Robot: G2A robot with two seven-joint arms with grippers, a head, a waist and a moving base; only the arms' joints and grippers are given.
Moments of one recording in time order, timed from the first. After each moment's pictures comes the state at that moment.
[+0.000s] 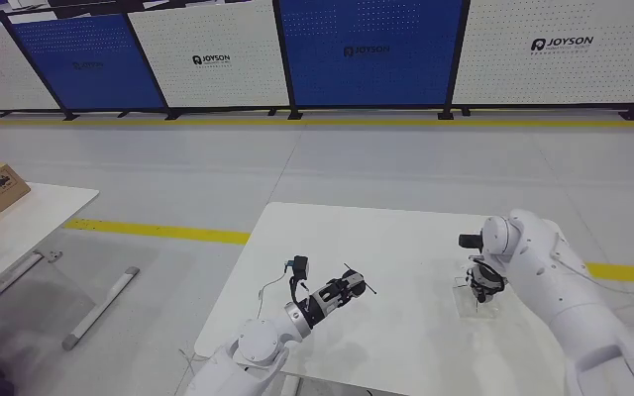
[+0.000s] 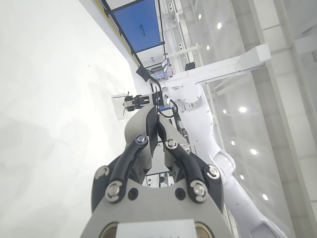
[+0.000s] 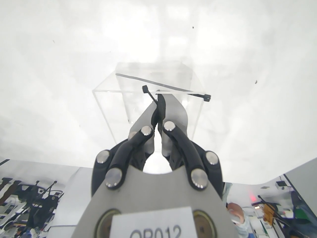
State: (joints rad) left arm 1.51 -1.19 -1.18 -1.64 -0.24 -0.21 -0.37; right arm -0.36 -1.40 0.53 -0.40 -0.57 0.10 1.36
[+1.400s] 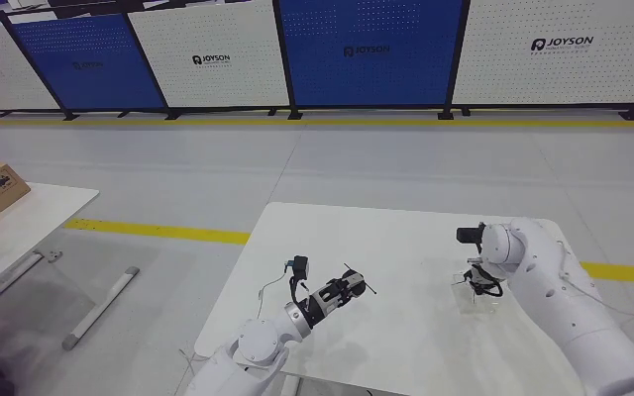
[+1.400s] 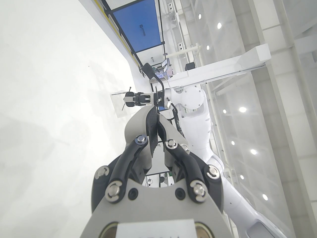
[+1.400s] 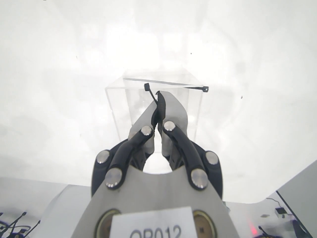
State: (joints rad) left arm 1.51 -1.19 -1.18 -1.64 -0.24 -0.21 -0.37; right arm -0.52 -1.27 0.70 -0.78 -0.73 0.18 1.31
